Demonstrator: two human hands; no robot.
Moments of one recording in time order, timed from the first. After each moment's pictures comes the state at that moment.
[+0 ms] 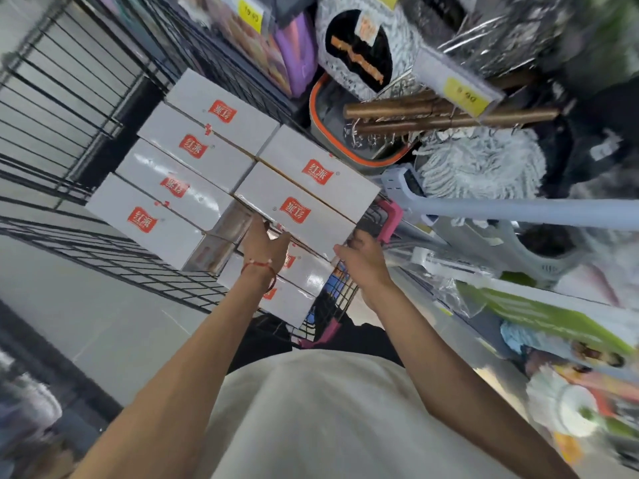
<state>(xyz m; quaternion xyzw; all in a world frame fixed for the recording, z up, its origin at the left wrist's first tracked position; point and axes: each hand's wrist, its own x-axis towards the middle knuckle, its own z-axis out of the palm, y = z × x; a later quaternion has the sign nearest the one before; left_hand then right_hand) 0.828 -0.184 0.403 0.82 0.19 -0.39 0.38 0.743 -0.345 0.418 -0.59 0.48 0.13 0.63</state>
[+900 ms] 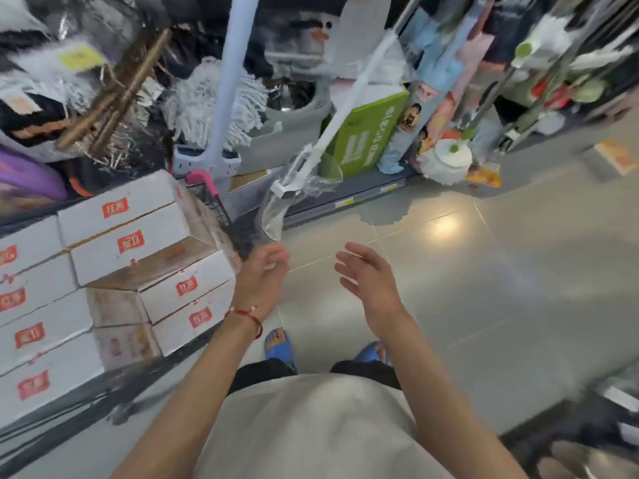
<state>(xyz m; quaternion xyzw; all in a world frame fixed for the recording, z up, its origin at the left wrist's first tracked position) 0.638 -0.160 0.490 0.72 -0.36 -0.50 0.33 0.457 -0.170 0.509 -0.21 0.66 -0.35 0.64</state>
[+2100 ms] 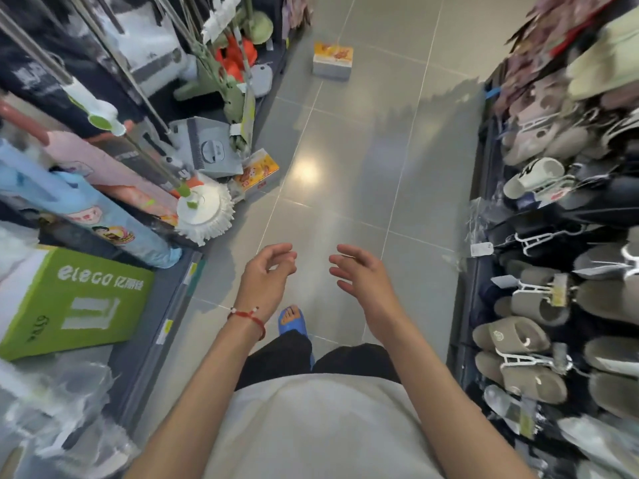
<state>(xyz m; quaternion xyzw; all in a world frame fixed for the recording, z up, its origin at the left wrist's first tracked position) 0.041 -0.389 0.499 0.48 -0.59 -0.64 0.06 -0.072 -0.263 0.507 0.04 0.72 -0.53 0.44</state>
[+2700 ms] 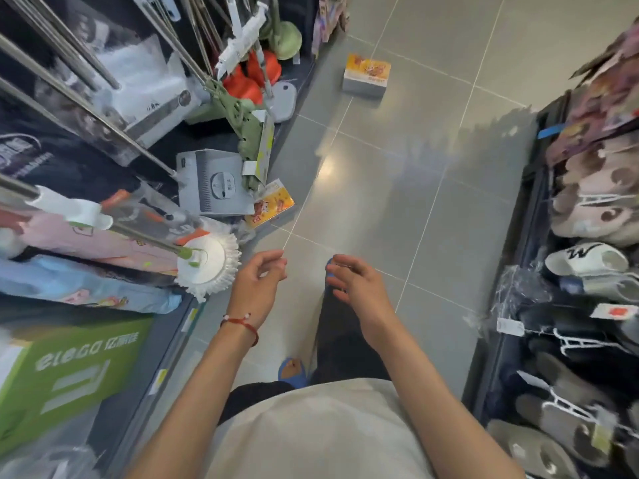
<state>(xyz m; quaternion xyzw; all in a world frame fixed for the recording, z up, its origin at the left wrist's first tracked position) -0.146 -0.604 0.466 0.55 -0.55 -0.62 0.07 -0.272 -0.487 0.464 0.06 0.71 -0.49 0.50</state>
